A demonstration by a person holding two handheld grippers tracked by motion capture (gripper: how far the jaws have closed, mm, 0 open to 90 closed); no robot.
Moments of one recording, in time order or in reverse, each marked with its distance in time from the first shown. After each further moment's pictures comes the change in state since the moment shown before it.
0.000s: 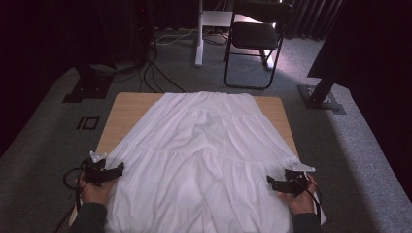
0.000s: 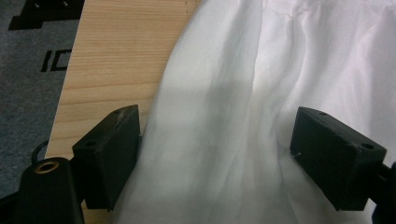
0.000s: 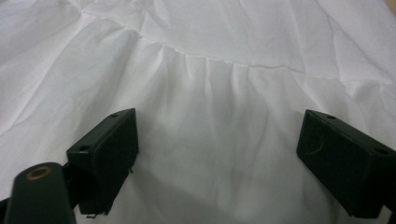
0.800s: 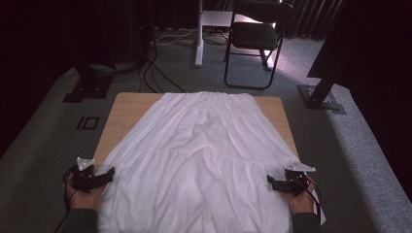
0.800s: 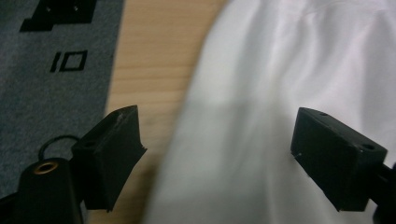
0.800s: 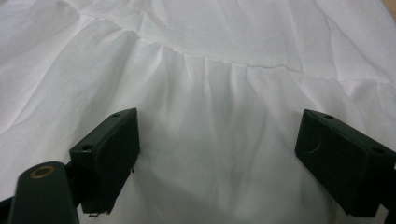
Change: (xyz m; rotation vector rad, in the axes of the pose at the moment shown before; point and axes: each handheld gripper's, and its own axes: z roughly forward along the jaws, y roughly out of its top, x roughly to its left) left arm 0.023 -0.017 -0.029 -0.021 -0.005 -0.027; right arm 0.000 0.000 0.000 -0.003 -0.004 0.005
